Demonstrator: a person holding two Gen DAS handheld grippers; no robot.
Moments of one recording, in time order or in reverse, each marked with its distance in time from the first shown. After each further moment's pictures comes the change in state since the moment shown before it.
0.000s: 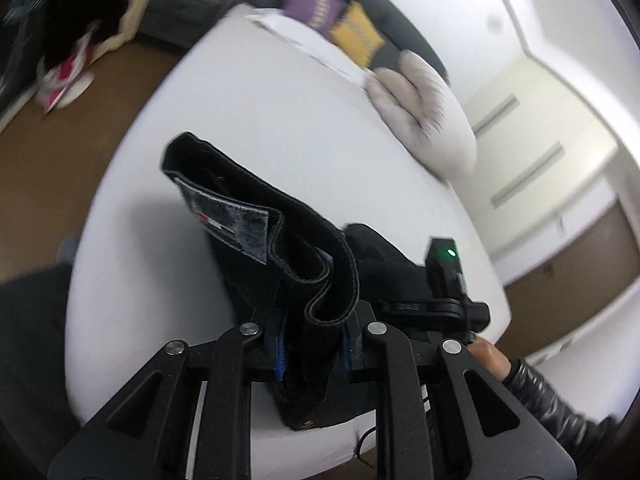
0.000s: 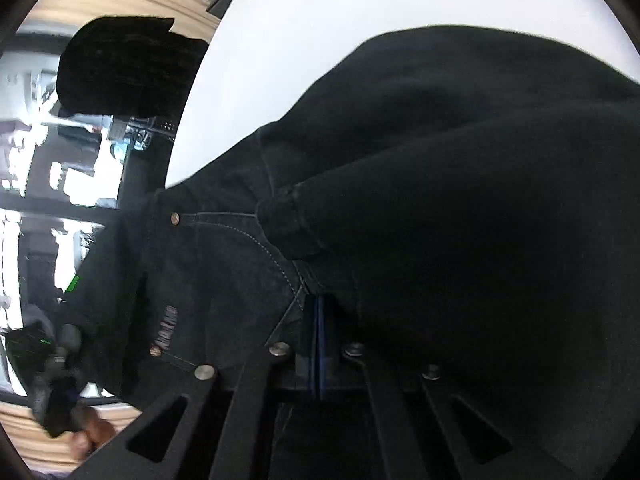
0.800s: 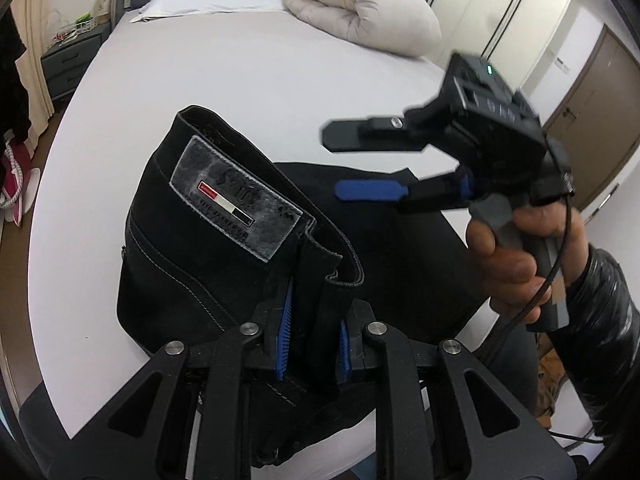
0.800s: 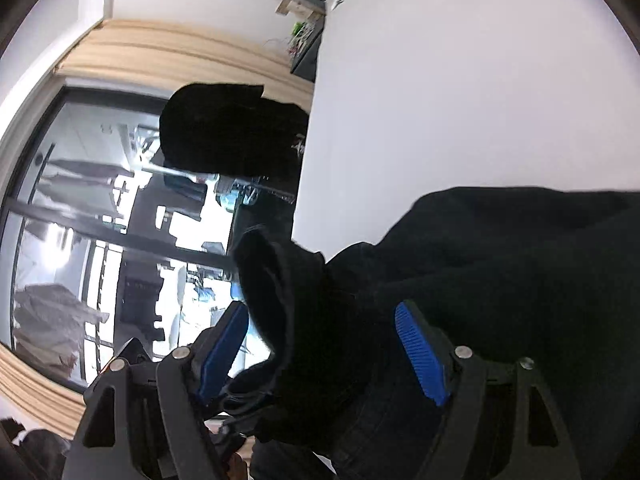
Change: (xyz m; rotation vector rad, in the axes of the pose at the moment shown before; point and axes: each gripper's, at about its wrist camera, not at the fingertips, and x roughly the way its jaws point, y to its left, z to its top) left arm 0.134 -0.169 -0.014 0.422 0.266 0.125; right arm -0.111 -0.023 0.021 -0.003 -0.166 0.435
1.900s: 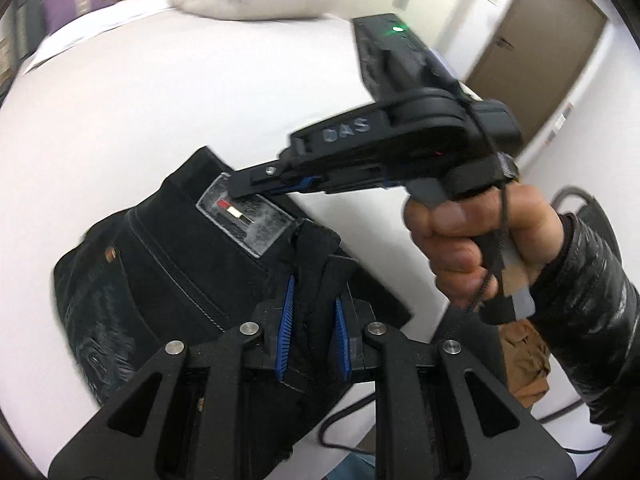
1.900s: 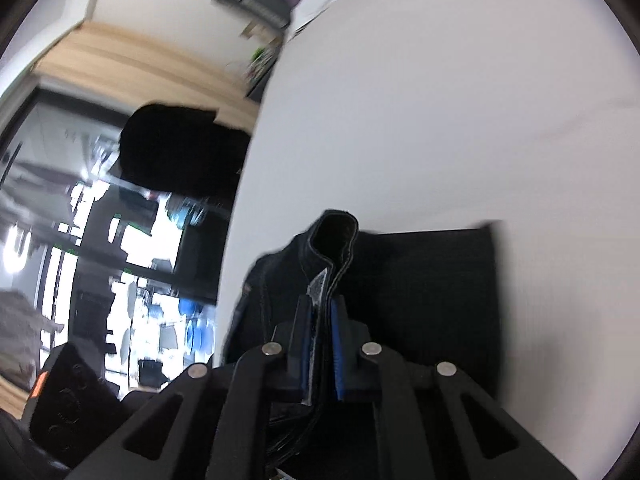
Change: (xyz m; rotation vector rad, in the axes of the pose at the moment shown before) left arm 0.083 -0.136 0.072 0.269 0.106 -0.158; right arm -0.118 -0.074 -0.009 0.045 -0.130 -0.218
